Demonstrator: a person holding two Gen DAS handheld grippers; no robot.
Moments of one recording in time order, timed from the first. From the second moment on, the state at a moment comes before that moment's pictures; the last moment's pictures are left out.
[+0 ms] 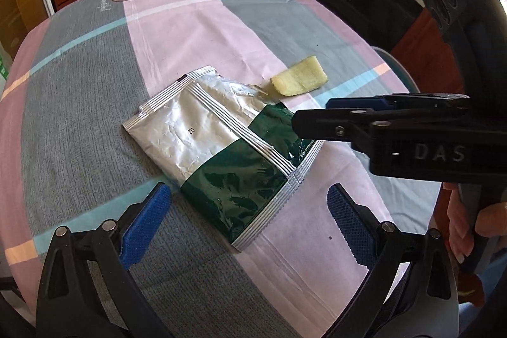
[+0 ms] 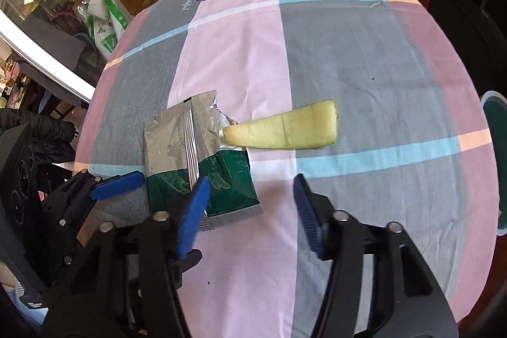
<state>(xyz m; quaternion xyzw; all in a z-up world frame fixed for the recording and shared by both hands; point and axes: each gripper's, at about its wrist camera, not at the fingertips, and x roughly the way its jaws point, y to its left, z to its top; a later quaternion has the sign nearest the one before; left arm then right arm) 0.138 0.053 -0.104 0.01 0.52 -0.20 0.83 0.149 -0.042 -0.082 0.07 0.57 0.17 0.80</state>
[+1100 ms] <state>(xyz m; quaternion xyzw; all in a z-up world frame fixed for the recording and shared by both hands) 0.169 0.113 -0.107 -0.07 0.51 -0.13 0.85 0.159 -0.037 -0.064 0.04 0.54 0.16 0.83</state>
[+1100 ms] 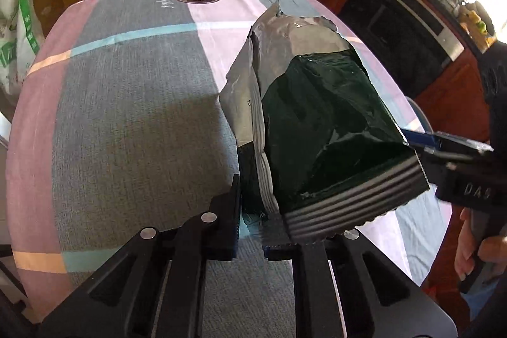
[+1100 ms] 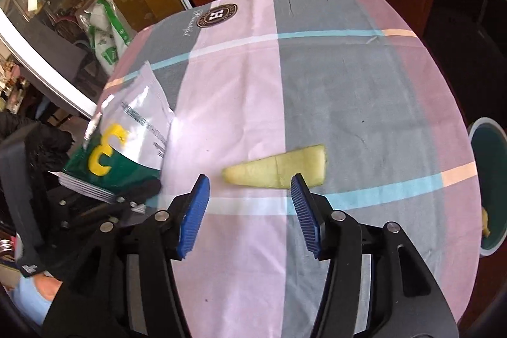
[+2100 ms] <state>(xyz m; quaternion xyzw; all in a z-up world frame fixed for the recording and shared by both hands) 0.162 0.092 -0.068 -0.06 0.48 -0.16 0.86 0.154 -0.068 -0.026 0.04 0.47 0.12 0.87</state>
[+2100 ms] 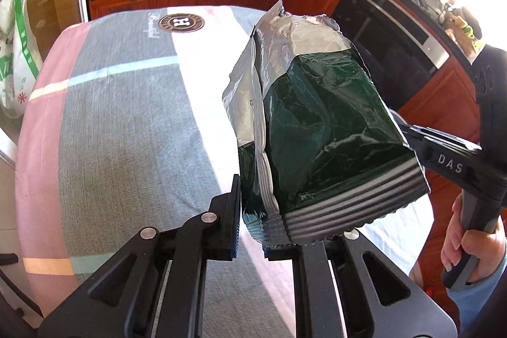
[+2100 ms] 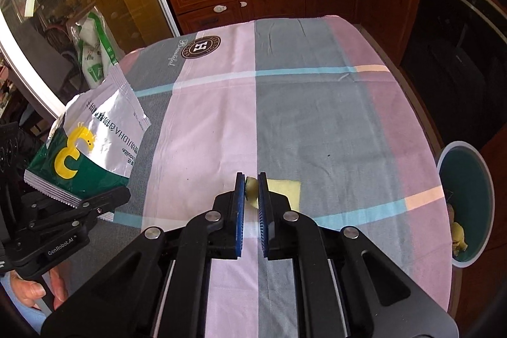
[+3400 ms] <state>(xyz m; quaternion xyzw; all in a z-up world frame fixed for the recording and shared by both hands) 0.172 -0.287 -0.055 0.11 0.50 -0.36 0.78 0.060 -0.390 -0.014 0.21 0.39 -0.03 0.90</state>
